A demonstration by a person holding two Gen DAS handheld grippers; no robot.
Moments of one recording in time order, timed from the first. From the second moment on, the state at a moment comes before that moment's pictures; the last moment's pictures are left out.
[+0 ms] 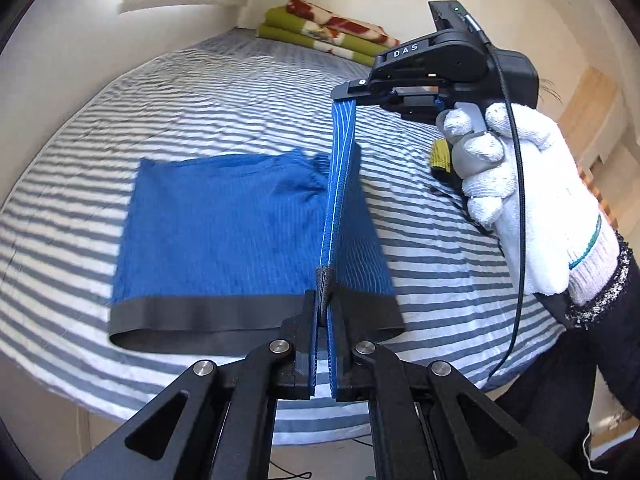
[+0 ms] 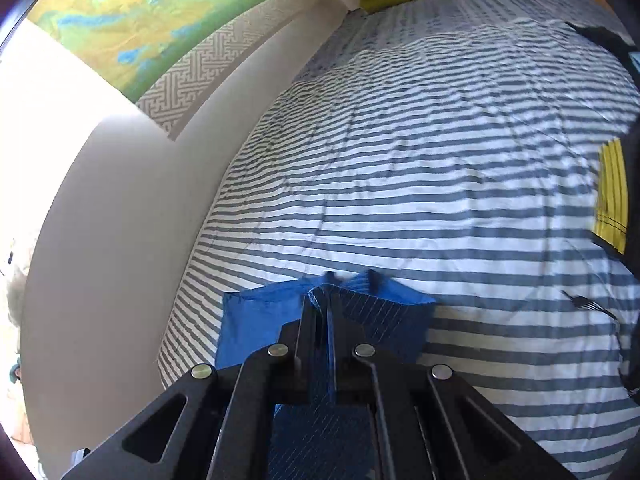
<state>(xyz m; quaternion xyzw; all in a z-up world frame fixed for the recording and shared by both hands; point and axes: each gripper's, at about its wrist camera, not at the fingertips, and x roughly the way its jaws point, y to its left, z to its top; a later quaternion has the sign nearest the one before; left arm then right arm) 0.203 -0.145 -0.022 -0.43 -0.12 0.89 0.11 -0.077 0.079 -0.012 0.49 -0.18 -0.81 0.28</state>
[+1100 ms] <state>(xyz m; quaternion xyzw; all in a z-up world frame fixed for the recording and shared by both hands) 0.233 -0.305 -0.076 -0.39 -0.25 0.88 0.00 -0.099 -0.158 -0.049 0.50 -0.02 -0.80 0.31</state>
